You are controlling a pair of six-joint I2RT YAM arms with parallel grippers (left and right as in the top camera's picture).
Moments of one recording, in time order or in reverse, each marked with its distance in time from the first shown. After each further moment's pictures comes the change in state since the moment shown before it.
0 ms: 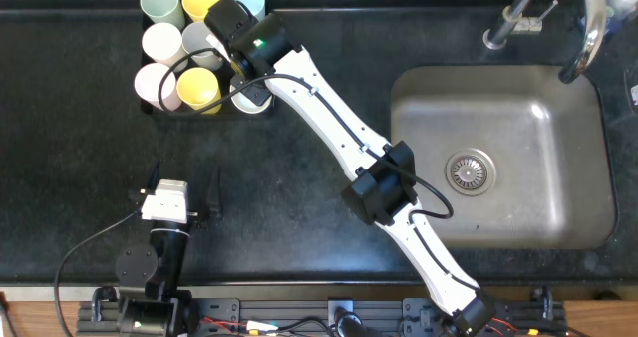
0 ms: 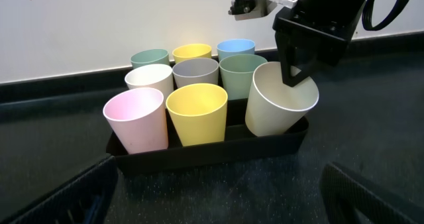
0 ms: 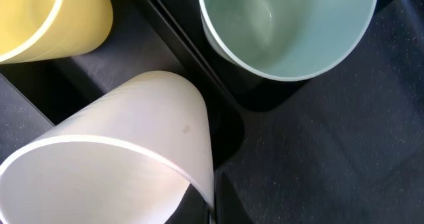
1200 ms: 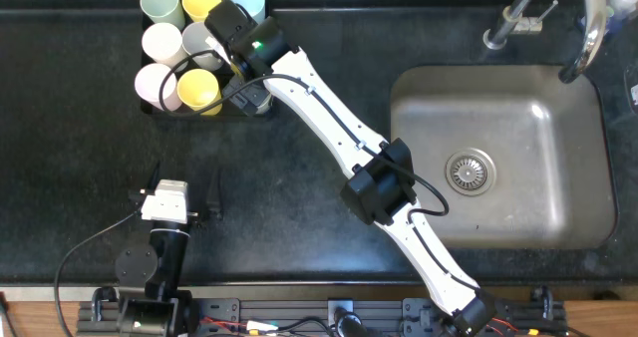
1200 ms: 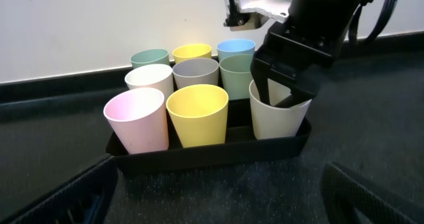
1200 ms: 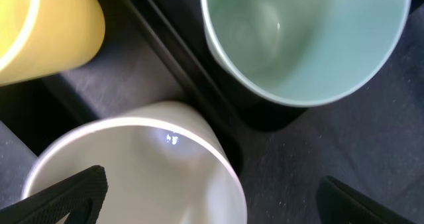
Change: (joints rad) left arm 0.000 0.000 0.000 0.000 0.000 0.000; right arm -0.001 0.009 -0.044 0.073 -0.004 -0.008
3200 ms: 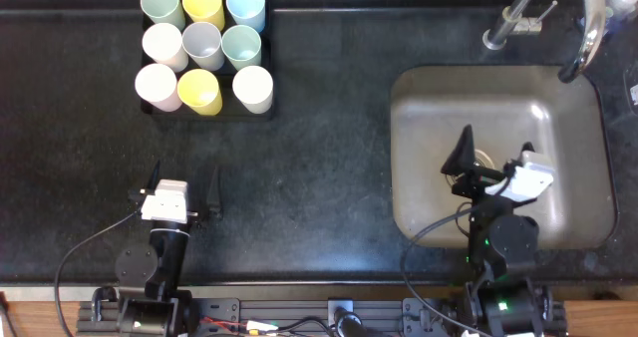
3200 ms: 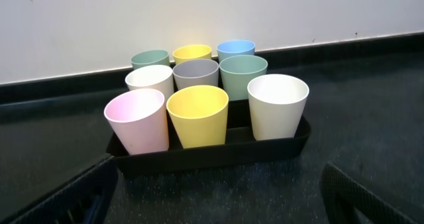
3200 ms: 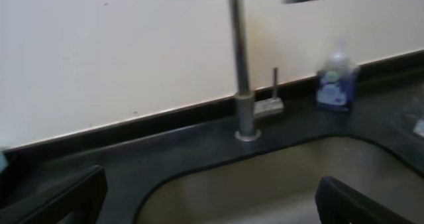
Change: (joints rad) left arm 0.000 -0.001 0.000 0.000 0.000 0.000; right arm -0.600 -2.248 -2.486 1.380 0.235 0.418
